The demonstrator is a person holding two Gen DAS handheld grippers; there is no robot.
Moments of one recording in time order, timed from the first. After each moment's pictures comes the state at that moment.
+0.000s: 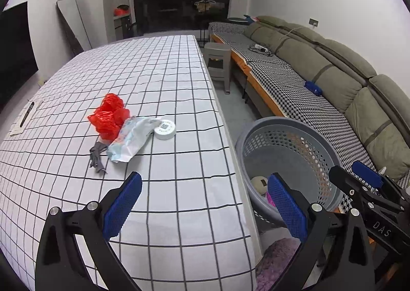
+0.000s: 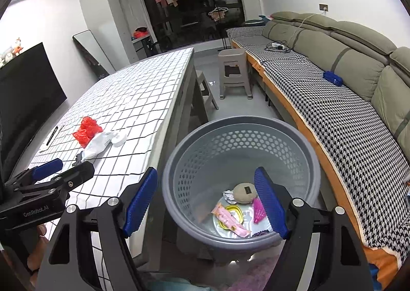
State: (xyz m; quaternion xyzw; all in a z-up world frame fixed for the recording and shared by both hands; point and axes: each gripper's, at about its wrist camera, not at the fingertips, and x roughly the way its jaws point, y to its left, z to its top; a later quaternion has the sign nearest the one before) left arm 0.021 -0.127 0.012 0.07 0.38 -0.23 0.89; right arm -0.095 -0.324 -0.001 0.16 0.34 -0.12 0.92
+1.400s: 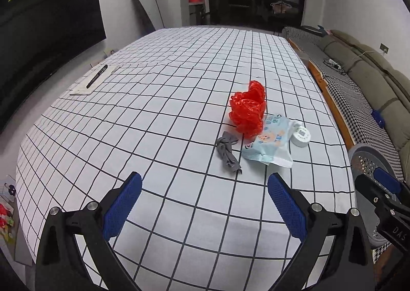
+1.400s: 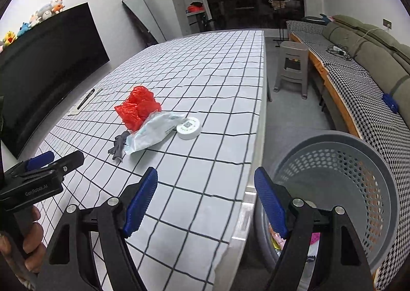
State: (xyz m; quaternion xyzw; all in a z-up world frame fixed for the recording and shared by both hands) left arm 0.084 0.003 -0.004 0.03 0.40 -0.04 0.92; right arm 0.029 -0.231 -0.021 0.10 0.38 0.03 0.92
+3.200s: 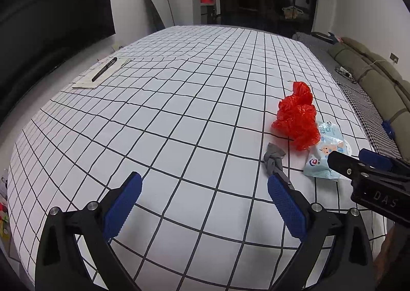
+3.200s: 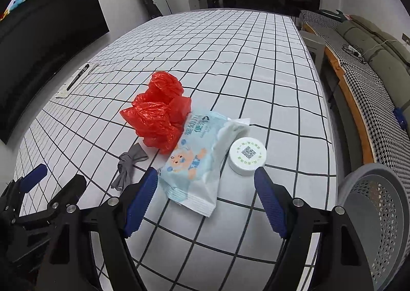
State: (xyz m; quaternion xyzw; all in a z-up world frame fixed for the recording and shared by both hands) left arm 0.129 0.047 -0.034 0.02 0.39 -0.02 0.92; right arm 0.139 -0.147 -0.042 0.05 0.45 0.03 0.89
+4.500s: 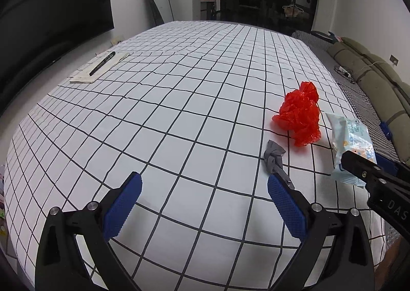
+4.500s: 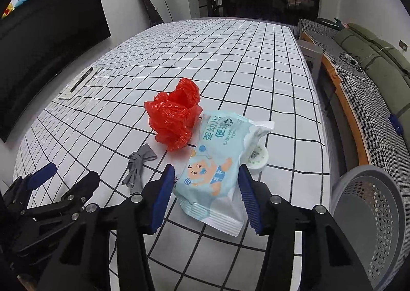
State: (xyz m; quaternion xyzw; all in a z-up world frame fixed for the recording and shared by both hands) left arm 0.130 0.050 -0.036 0.01 0.40 -0.03 0.92; right arm 0.117 -0.143 -0.027 0.04 0.42 0.02 0.90
